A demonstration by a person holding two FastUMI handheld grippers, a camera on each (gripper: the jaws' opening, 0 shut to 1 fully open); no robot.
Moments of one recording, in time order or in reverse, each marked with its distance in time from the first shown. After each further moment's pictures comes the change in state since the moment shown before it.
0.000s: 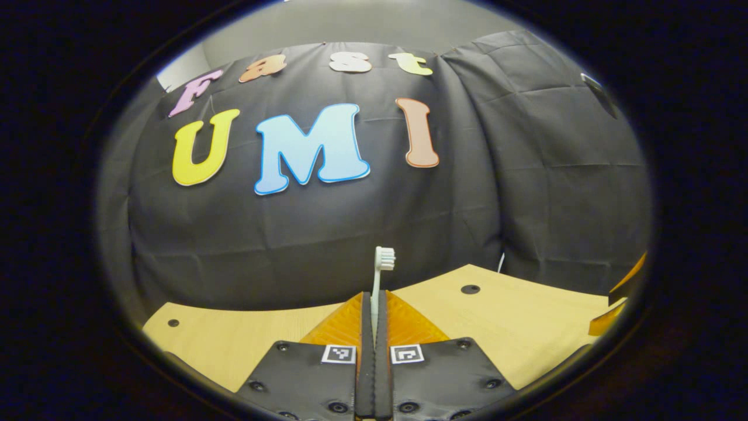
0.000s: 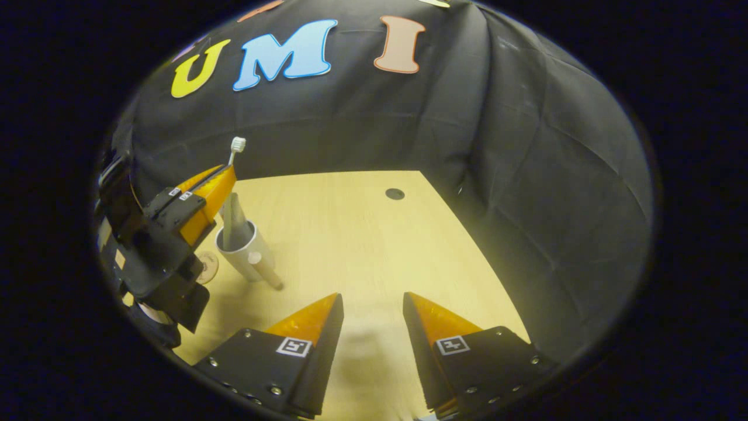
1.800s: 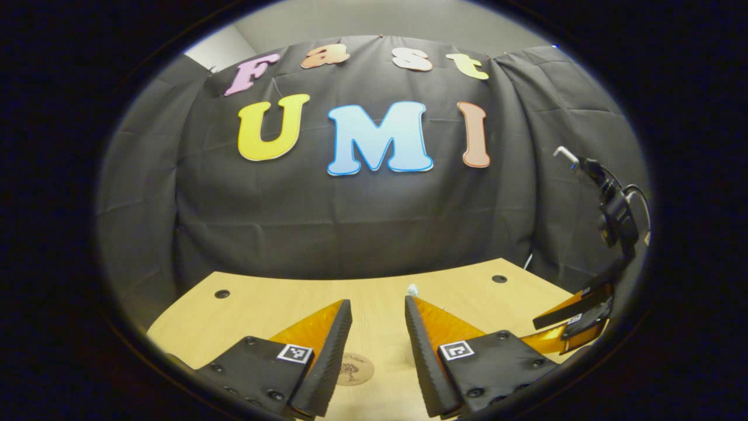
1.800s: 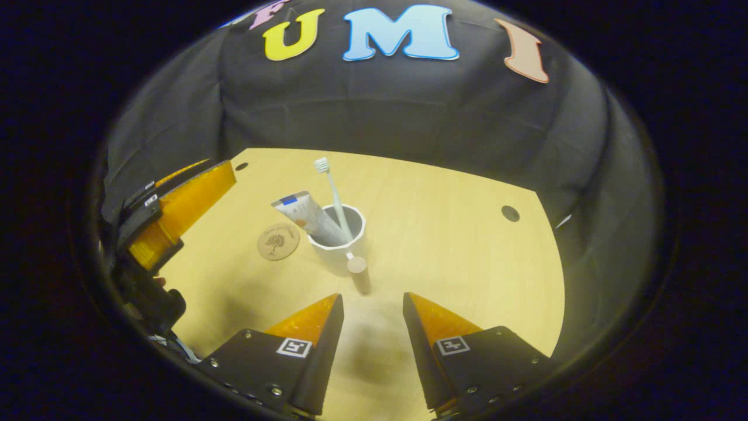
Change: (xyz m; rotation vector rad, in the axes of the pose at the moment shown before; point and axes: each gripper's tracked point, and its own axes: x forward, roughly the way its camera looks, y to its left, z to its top) left arm -0.130 0.107 0.017 -0.137 0.105 0.204; right arm 0.033 0.123 0.009 -0.335 0.072 0.451
